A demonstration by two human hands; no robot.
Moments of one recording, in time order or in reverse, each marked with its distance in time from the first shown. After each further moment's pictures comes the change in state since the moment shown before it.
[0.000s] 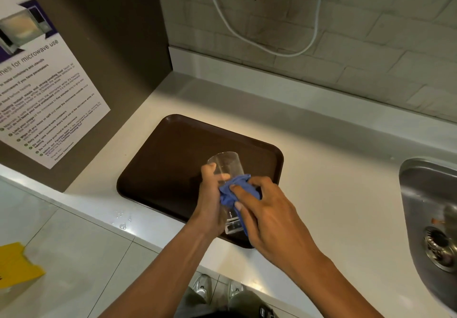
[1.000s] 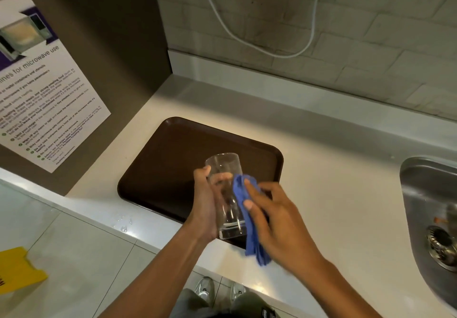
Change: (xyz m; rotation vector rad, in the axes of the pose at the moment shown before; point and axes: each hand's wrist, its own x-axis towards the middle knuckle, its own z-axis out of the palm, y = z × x) left_hand -0.015 -0.001 -0.012 0.030 -0.123 0.084; right_hand -0.008 0.015 0.005 0.321 0.027 0.090
